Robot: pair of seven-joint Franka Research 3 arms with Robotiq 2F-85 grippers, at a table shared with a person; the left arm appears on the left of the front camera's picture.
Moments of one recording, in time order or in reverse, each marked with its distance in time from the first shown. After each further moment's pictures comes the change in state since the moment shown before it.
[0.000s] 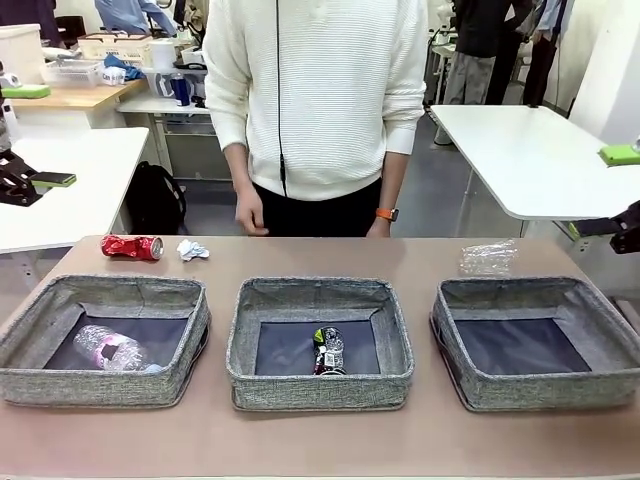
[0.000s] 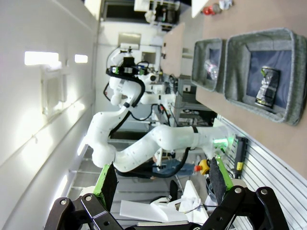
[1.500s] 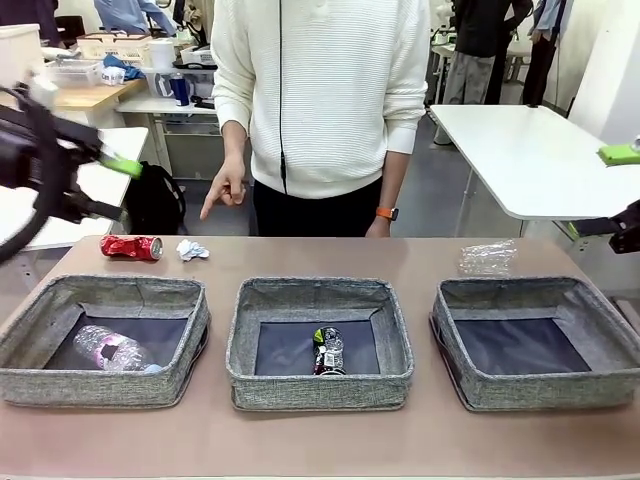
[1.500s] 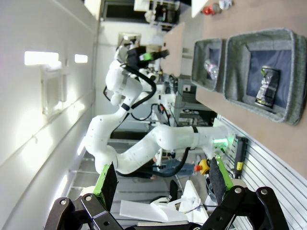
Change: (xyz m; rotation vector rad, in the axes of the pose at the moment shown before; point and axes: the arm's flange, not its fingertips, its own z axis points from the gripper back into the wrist) left arm 0.040 0.033 -0.061 0.576 -0.167 -0.349; right arm 0.000 0.000 0.000 0.000 0.000 0.000
